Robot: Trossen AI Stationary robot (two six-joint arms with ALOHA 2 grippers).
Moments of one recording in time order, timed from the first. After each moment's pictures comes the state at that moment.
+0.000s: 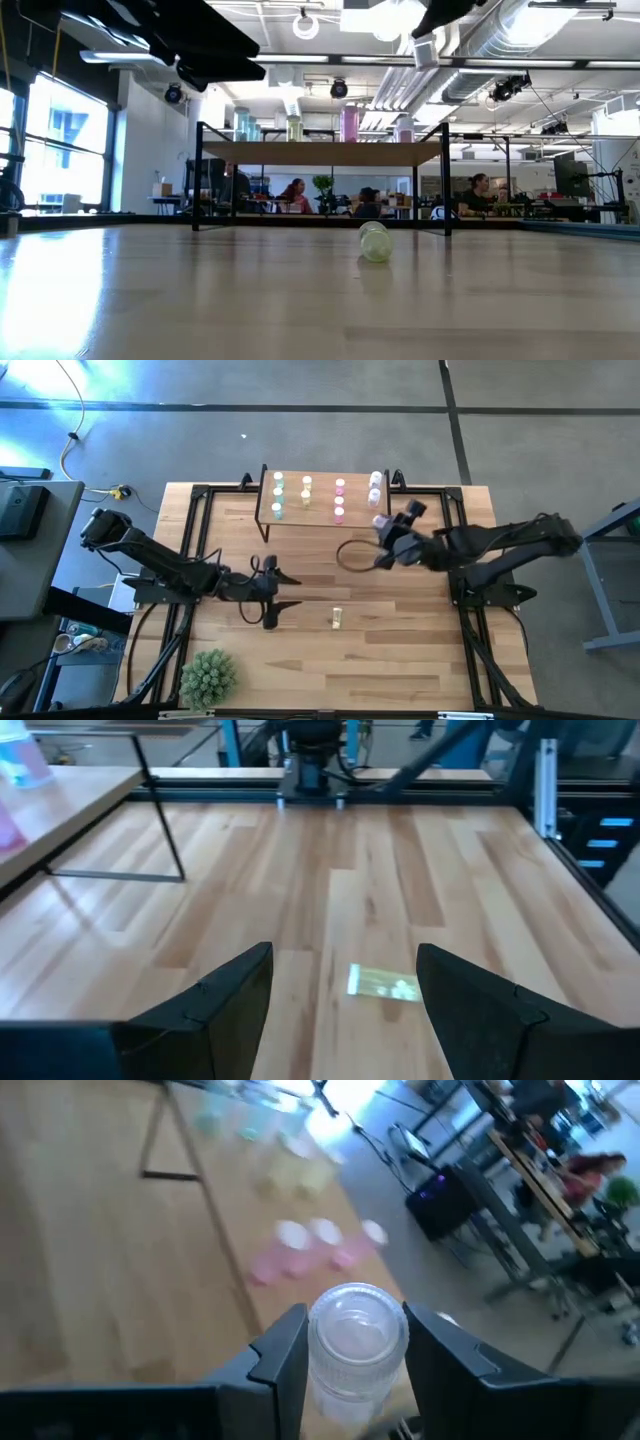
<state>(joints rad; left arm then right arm) -0.22 1.27 0.57 0.33 -0.40 -0.13 0.17 1.21 1.17 -0.68 0.90 -0.03</state>
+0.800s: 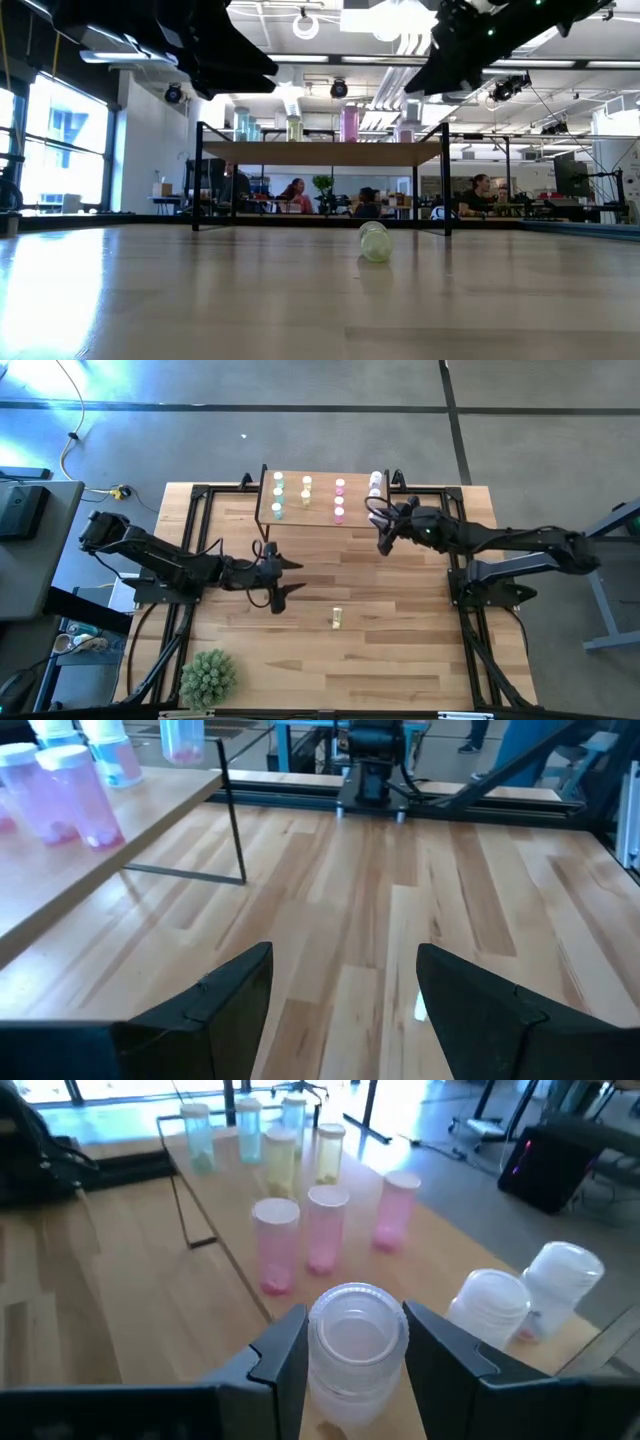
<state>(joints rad) -0.10 1.27 0.57 0.35 -0.40 -0.13 -0.22 1.02 0.69 -0.04 0.37 0.04</state>
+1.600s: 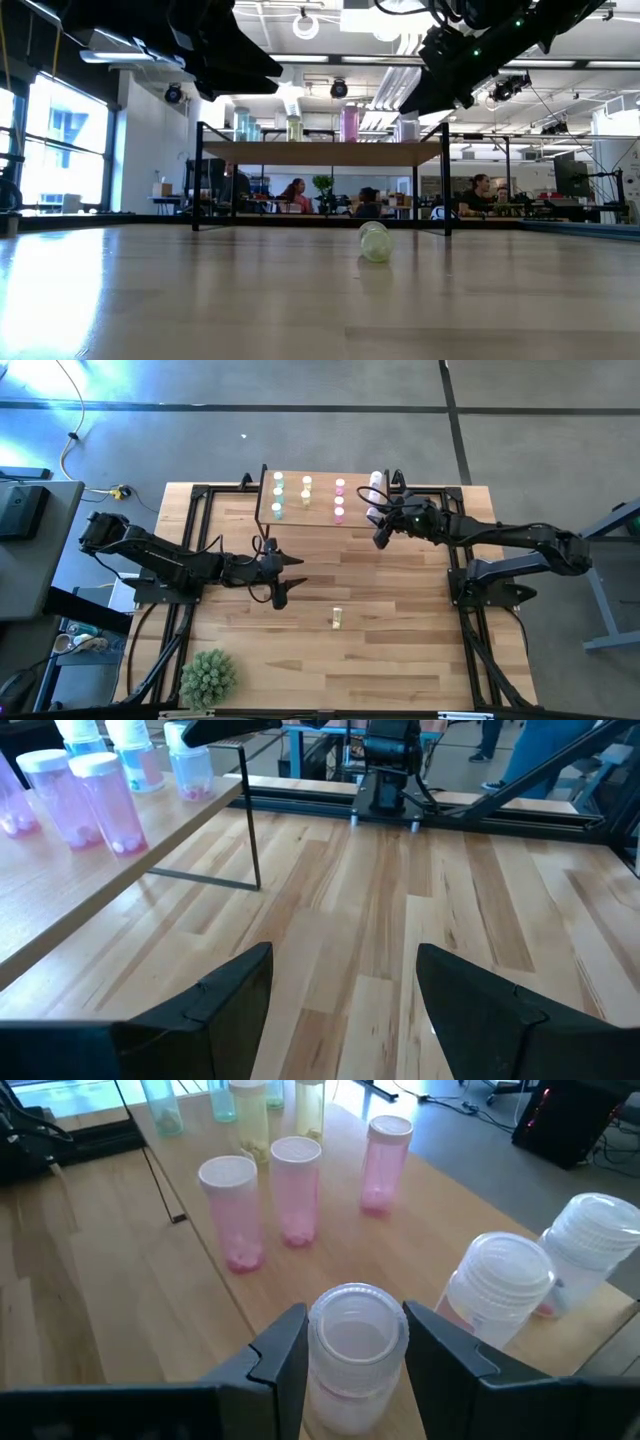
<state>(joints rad) -0.06 1.27 0.57 0.36 -0.40 -0.13 -0.35 1.11 0.71 -0.06 0.24 0.07</state>
